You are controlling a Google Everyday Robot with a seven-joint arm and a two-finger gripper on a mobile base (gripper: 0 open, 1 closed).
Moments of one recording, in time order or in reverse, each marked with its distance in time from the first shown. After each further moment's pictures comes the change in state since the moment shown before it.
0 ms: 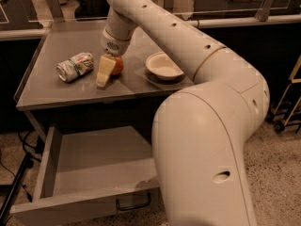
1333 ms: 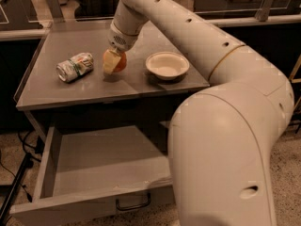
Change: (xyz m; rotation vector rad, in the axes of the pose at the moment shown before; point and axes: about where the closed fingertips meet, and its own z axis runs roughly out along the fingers) arm 0.005 -0.004 -0.028 0.054 -0.040 0.061
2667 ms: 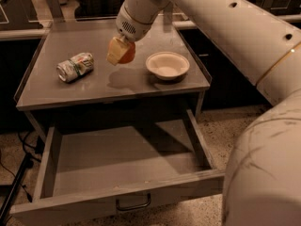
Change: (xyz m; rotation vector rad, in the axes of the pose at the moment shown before) arm 0.008 0.031 -0.083 0.090 -0.061 0.109
